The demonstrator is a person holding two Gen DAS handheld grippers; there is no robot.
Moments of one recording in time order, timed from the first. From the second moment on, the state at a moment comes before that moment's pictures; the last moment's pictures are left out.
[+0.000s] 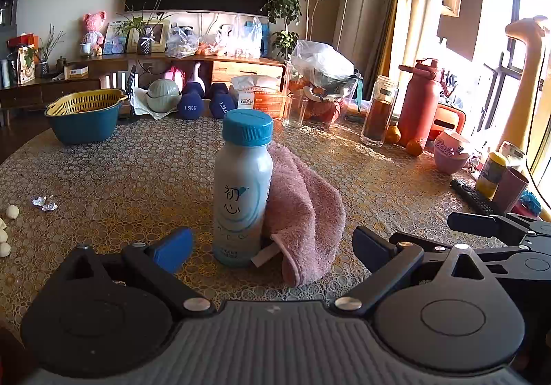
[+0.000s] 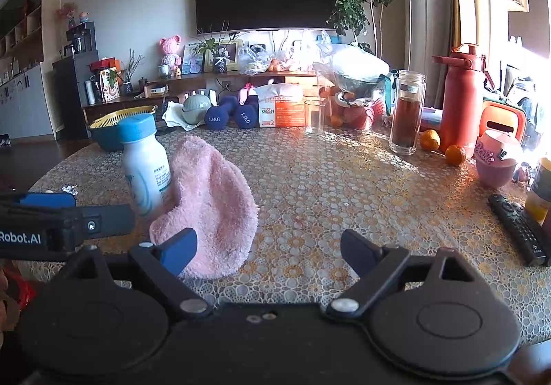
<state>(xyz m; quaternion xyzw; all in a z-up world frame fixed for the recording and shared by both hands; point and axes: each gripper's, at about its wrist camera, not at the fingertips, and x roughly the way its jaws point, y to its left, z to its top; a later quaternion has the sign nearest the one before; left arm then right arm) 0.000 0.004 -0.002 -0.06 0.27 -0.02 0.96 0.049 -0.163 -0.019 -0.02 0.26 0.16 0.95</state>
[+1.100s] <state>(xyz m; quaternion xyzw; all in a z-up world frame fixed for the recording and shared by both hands) 0.058 0.024 0.006 -0.05 0.24 -0.03 0.97 0.144 -0.130 -0.024 -0.09 0.26 0.39 0.88</state>
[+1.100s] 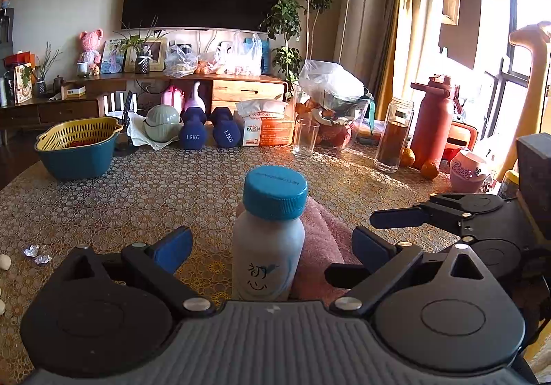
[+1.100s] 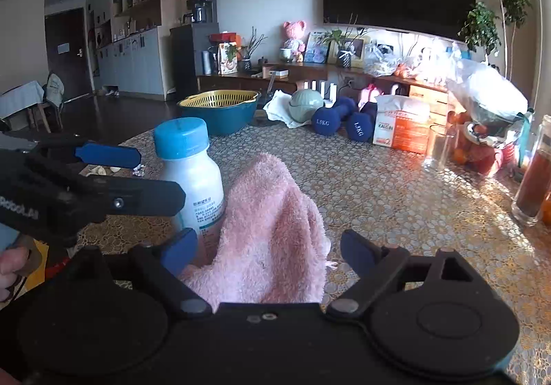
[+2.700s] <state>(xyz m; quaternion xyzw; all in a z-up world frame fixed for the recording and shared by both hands) 0.096 0.029 -0.029 -0.02 0.29 -0.05 0.95 0.177 -0.146 0.044 0.01 0.21 0.46 0.86</state>
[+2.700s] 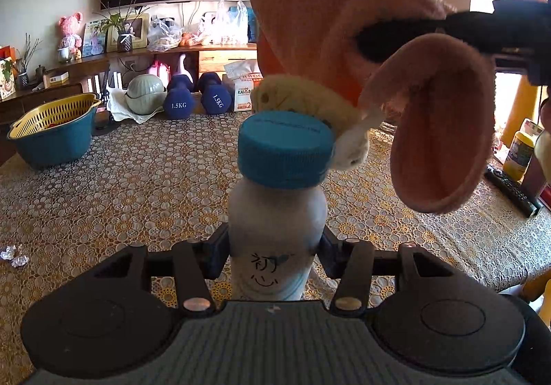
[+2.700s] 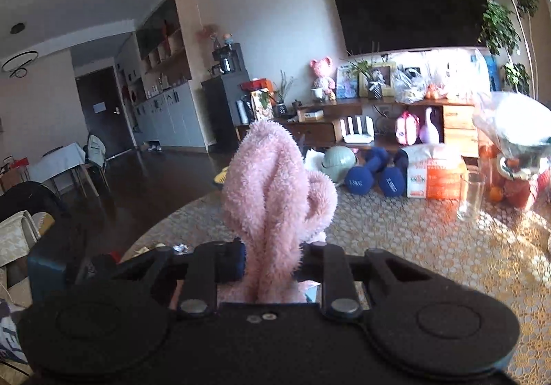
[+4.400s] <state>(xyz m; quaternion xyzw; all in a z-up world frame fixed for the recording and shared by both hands) 0.098 0.030 -0.059 -0.02 0.29 -0.05 0.96 0.158 -0.104 0.059 -0.04 0.19 0.45 0.87</state>
